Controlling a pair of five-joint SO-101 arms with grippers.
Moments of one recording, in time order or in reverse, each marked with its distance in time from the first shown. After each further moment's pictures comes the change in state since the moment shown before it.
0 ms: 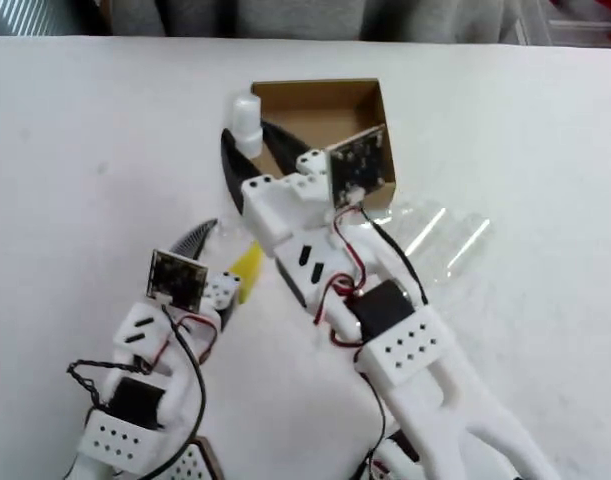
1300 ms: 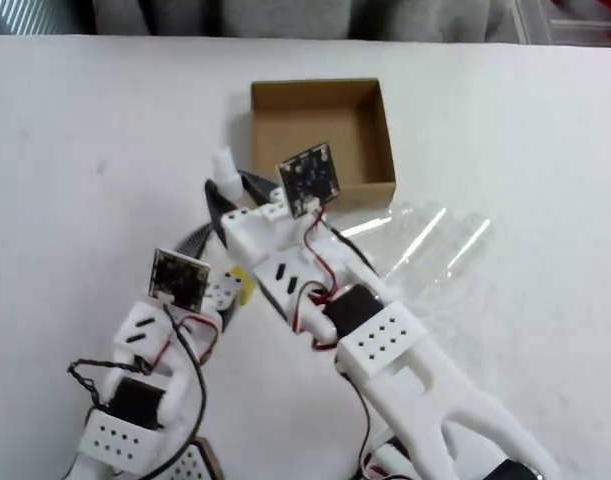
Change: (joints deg) left arm 0.3 0.1 0.0 0.1 0.0; right arm -2.9 6.2 6.4 0.0 -0.3
